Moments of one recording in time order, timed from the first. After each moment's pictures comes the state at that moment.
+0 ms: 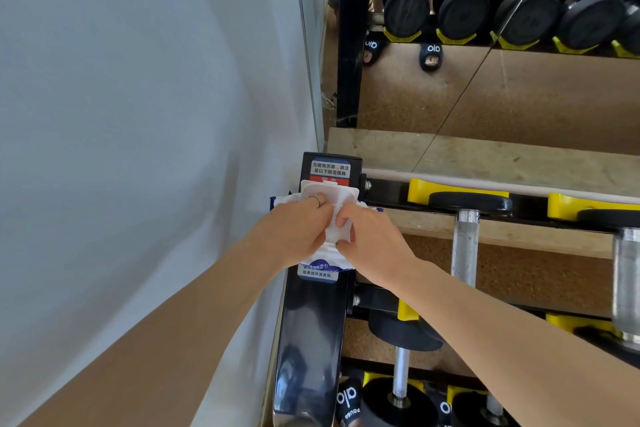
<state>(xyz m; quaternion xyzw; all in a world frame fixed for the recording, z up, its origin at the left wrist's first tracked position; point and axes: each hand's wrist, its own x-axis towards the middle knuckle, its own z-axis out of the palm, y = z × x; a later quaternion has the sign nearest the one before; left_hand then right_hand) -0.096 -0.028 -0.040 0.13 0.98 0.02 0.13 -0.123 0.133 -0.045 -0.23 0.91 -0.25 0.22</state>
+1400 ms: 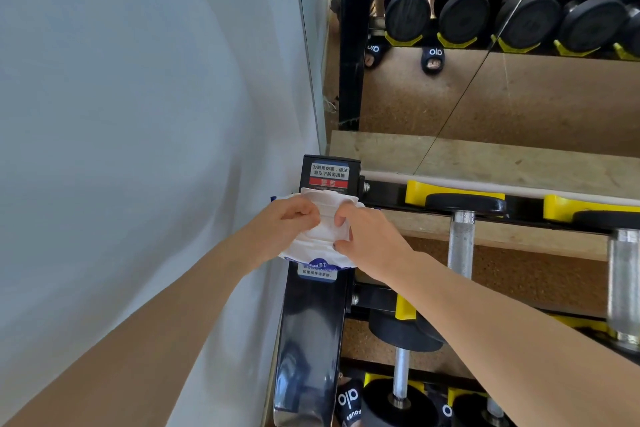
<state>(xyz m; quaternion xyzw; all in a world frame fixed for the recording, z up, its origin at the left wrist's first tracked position) -0.079 -0.041 -0.016 -0.20 0.74 0.60 0.21 -0.132 0.131 -0.042 -0.25 0.91 -0.21 0.24</state>
